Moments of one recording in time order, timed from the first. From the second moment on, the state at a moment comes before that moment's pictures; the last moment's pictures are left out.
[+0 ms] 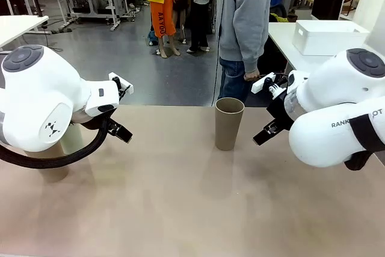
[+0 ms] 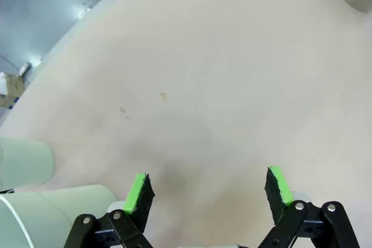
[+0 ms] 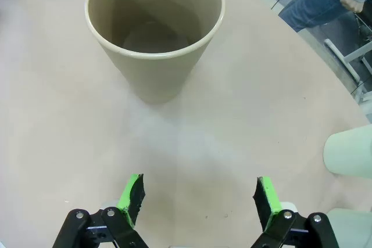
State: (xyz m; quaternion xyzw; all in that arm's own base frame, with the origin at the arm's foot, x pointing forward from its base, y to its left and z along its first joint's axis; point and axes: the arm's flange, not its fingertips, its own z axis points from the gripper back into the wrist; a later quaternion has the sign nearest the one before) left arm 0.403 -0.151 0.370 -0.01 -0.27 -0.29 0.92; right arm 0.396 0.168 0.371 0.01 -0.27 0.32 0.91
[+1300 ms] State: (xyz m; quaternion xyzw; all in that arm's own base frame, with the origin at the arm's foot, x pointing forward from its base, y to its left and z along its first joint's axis) left arm 0.377 -0.023 0.565 -0.15 -0.31 -0.43 0.84; right arm 0.389 0.029 0.555 0.11 -0.36 0.33 0.87
